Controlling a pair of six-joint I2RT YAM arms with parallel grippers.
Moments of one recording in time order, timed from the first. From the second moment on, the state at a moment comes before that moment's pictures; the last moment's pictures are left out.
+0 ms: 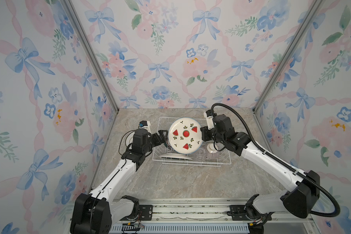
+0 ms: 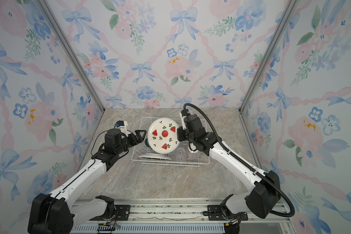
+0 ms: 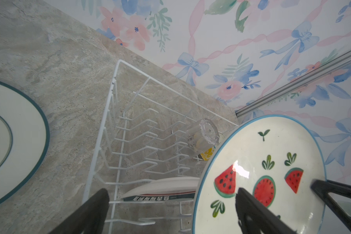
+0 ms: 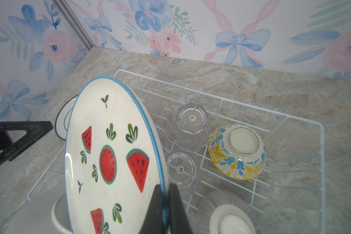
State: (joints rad) left arm -0.28 1.15 0.74 0.01 0.18 -0.66; right arm 0.65 1.40 1.27 -0.44 0.11 0.28
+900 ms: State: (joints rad) left arm -0.31 1.21 0.76 0.12 0.29 -0.71; right arm 0.54 1.46 1.27 -0.37 -0.06 0.48
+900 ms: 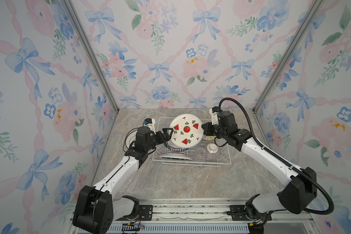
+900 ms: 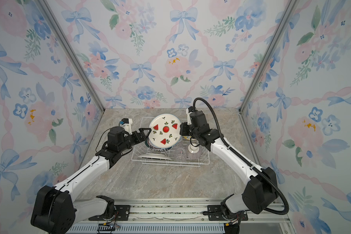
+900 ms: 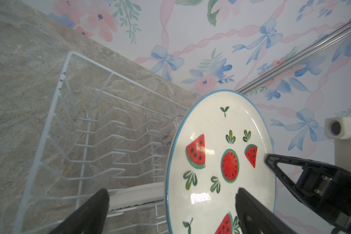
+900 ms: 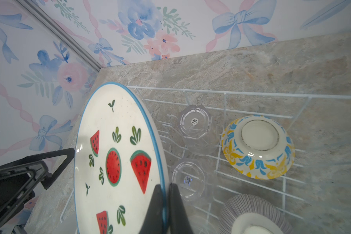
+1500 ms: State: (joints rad) left arm -0.33 1.27 0.78 0.18 0.35 -0.76; right arm 0.52 1.47 1.27 -0.30 -0.15 0.58
